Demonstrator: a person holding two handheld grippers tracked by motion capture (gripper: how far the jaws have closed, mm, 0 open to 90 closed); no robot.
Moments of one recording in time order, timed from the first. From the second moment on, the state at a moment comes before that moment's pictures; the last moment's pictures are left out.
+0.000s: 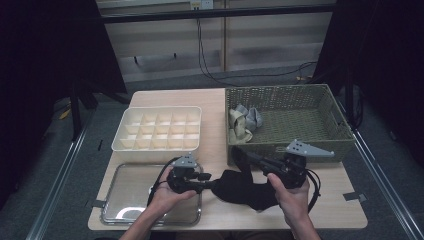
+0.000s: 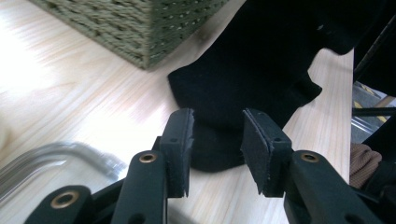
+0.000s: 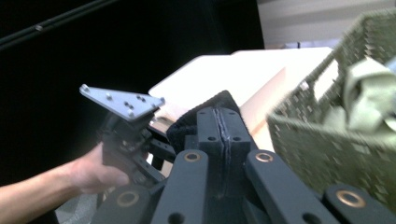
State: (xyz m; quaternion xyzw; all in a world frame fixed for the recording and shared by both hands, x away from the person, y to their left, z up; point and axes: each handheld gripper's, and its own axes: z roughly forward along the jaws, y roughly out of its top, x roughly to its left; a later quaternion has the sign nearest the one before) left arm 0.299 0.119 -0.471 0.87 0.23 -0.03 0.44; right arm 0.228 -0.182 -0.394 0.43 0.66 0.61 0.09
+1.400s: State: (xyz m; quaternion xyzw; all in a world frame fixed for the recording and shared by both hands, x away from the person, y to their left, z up) left arm 0.319 0.082 -0.490 0.87 0.23 -0.08 0.42; right arm 0.200 -0.277 -0.461 0.53 0.64 0.54 0.10
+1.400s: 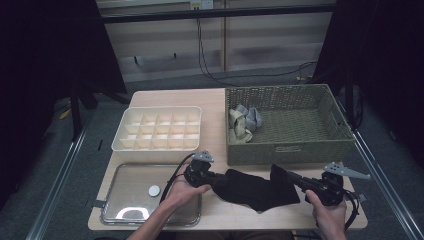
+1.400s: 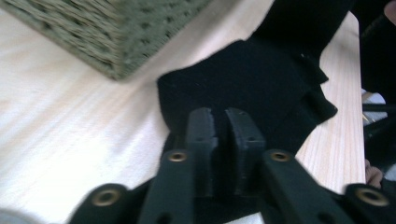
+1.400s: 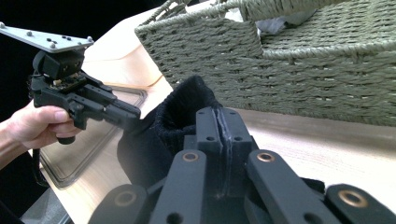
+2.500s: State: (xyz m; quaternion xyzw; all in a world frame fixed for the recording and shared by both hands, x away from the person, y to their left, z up) left arm 0.308 0.125 -0.467 0.86 0.25 -0.04 0.45; right arm 0.195 -0.281 -0.463 0.54 0.65 0.53 0.10
